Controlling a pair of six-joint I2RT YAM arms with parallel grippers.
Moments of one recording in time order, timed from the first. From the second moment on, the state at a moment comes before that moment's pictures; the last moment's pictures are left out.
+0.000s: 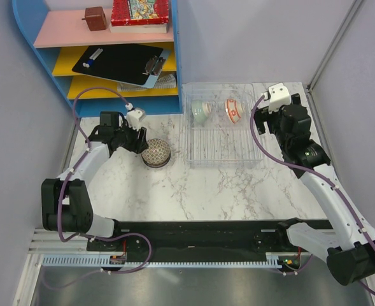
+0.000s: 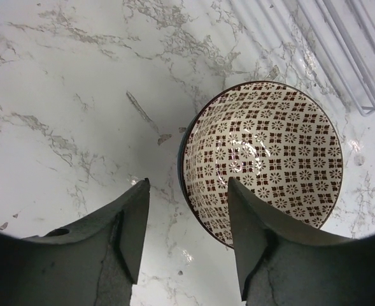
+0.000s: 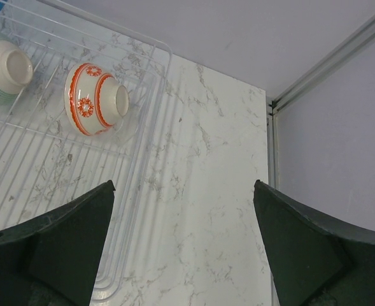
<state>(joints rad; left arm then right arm) -0.06 1.43 0.96 -0.34 0.45 0.32 0.31 1.05 1.07 -0.28 0.29 -0.30</state>
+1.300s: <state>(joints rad) -0.11 1.46 0.99 -0.37 0.38 0.33 0.31 1.08 1.07 -0.29 0.26 -0.26</state>
